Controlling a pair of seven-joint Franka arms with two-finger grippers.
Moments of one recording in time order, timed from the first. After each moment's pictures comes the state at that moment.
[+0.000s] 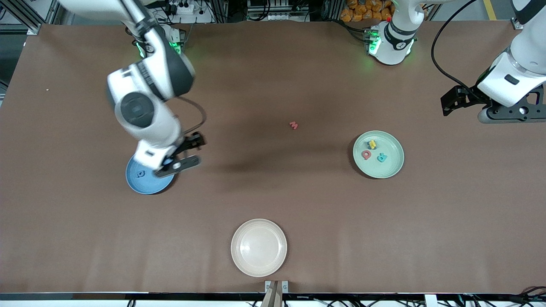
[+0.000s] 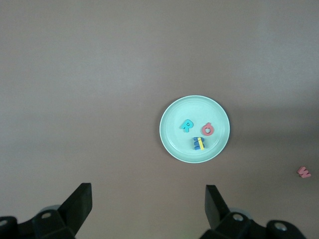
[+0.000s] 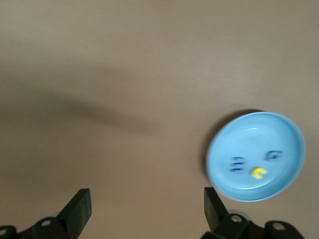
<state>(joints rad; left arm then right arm) -0.04 -0.02 -0.12 -1.64 0.07 1.60 -0.13 0.25 0.36 0.28 -1.61 -0.12 1.84 0.23</state>
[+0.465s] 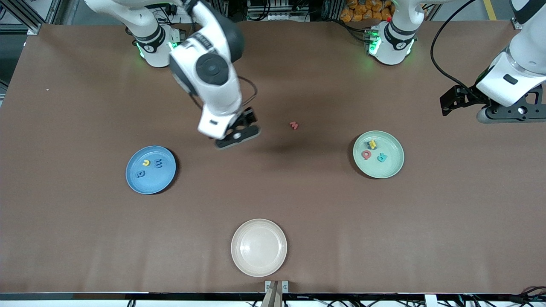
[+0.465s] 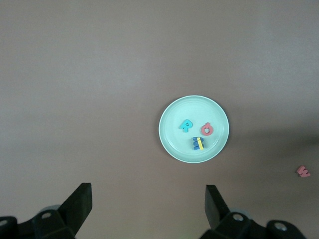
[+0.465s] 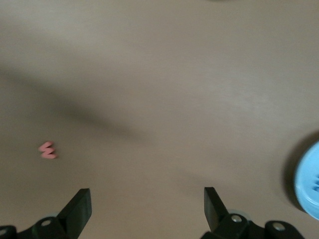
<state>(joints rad) -0.04 -0.02 -0.12 -1.64 0.07 1.60 -0.13 0.45 0.39 0.32 -1.61 -0.12 1.95 0.35</state>
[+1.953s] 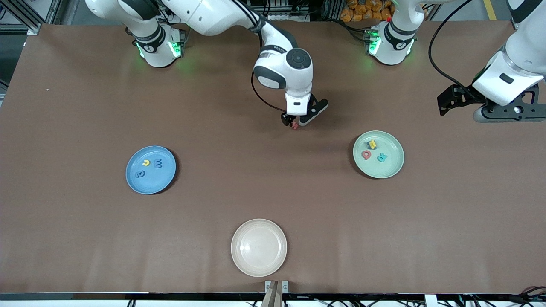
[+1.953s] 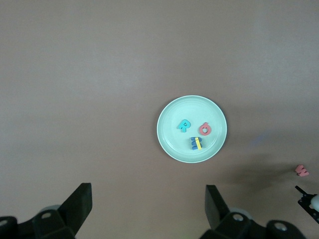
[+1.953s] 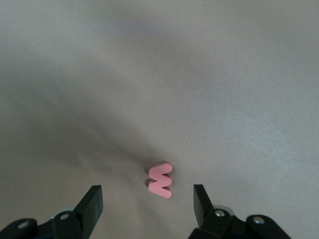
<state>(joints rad) -0.04 -0.02 -0.13 -1.64 0.07 1.60 -0.13 0.77 0.76 0.32 -1.54 -0.30 2.32 0.49</state>
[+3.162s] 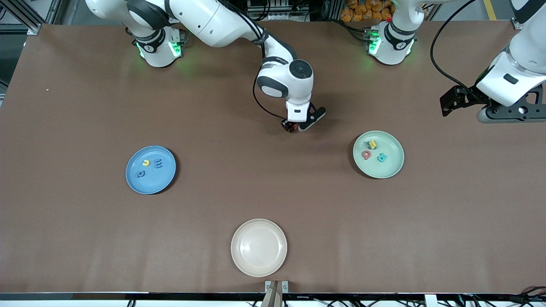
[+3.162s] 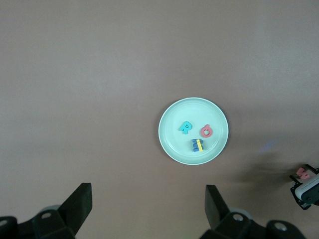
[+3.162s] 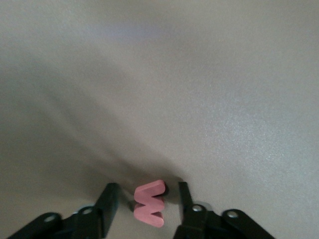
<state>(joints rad) -0.03 -0.02 -0.13 -1.64 0.07 1.61 -0.13 0.80 0.84 0.28 -1.50 -0.37 2.34 0.53</state>
